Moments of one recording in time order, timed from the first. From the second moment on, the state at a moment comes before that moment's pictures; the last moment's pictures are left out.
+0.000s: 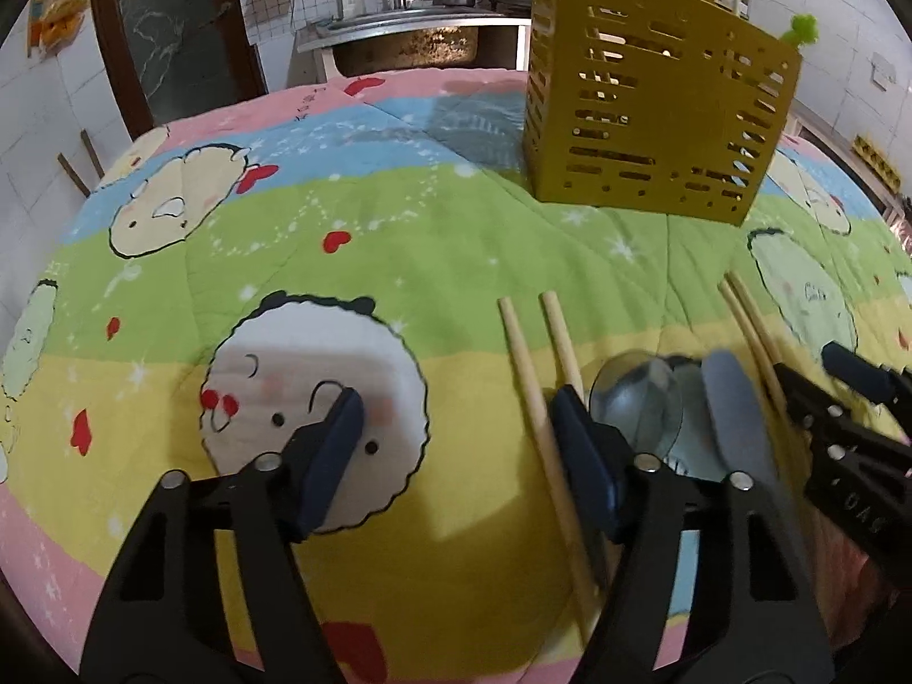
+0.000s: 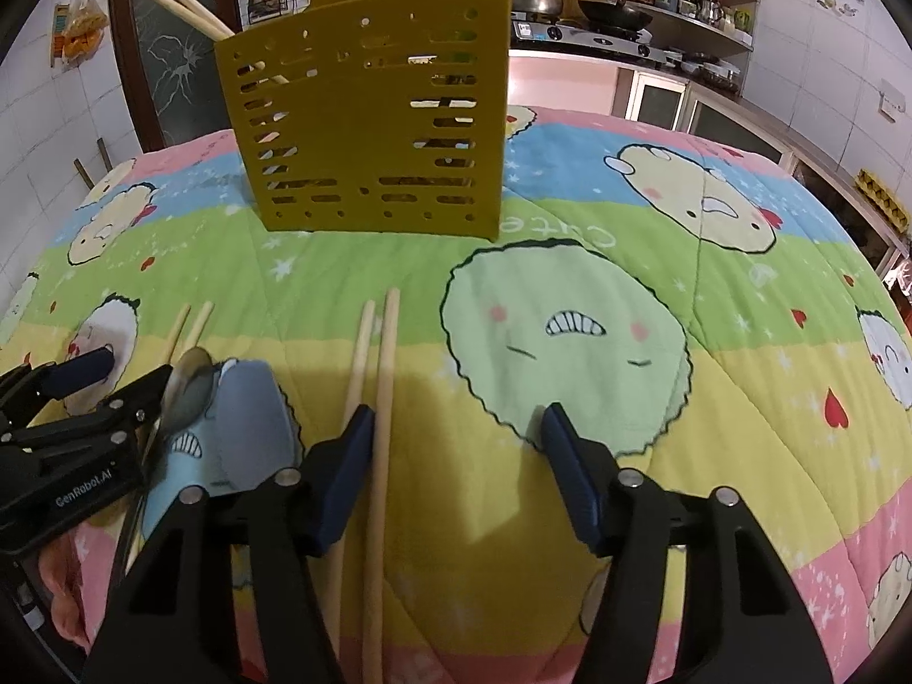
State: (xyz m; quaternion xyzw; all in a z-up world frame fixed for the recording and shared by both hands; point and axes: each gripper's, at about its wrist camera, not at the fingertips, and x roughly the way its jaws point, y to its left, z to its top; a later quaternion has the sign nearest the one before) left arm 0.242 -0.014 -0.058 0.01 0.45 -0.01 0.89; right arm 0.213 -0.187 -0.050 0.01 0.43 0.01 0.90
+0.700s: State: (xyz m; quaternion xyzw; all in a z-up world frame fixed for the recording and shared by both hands) left arm 0.253 -0.032 -0.056 0.03 0.45 -0.03 0.89; right arm 0.213 -0.196 -0.041 0.03 0.41 -0.01 0.91
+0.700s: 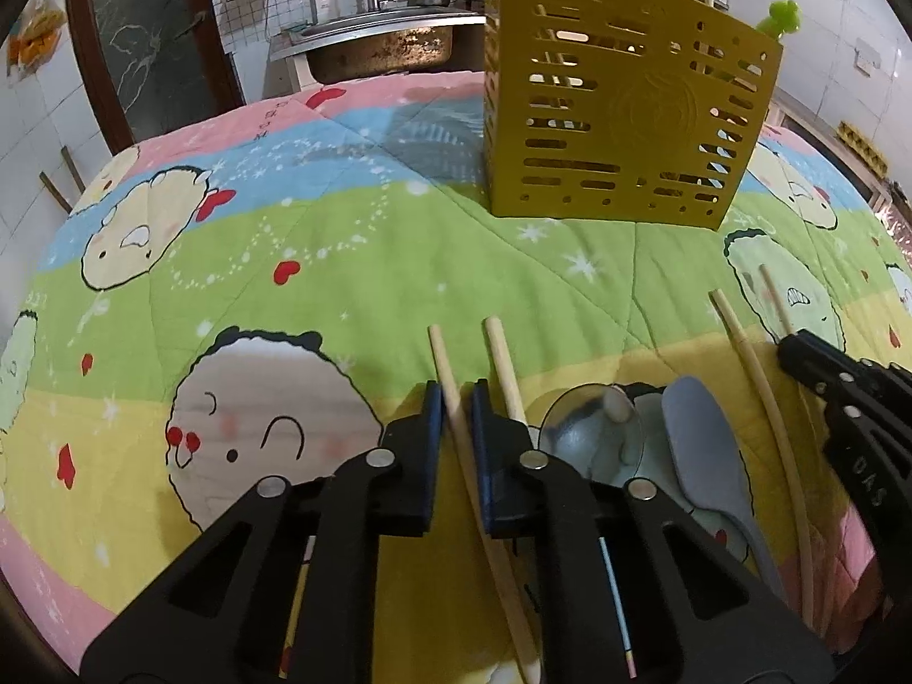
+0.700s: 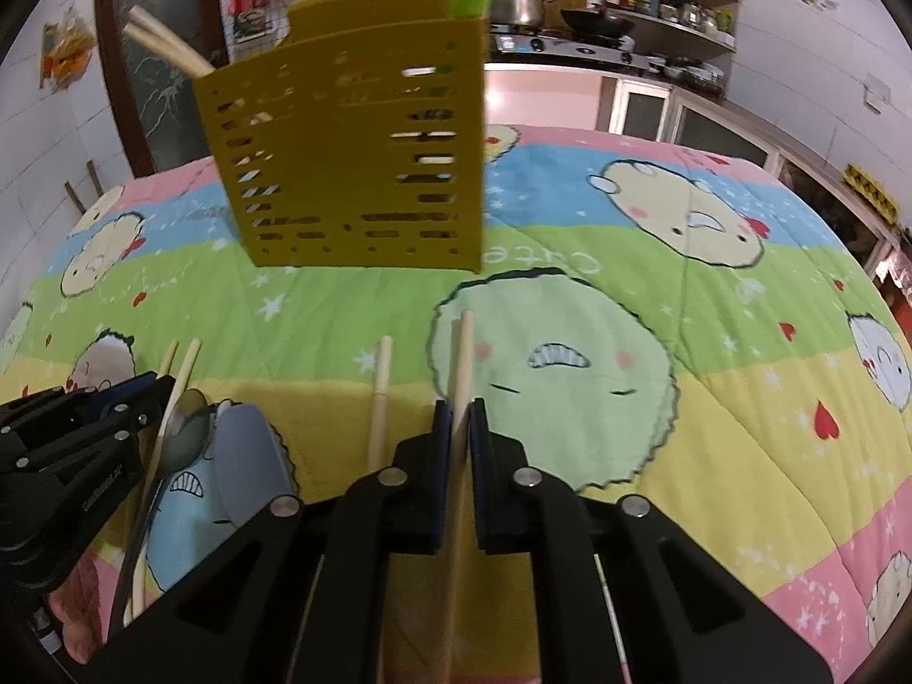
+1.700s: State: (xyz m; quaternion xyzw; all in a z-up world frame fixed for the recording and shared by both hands) left arm 0.249 -0.029 -0.047 0.02 0.42 -0.05 0.91; right arm 0.212 -0.205 -0.039 0.06 0.41 -0.02 0.91
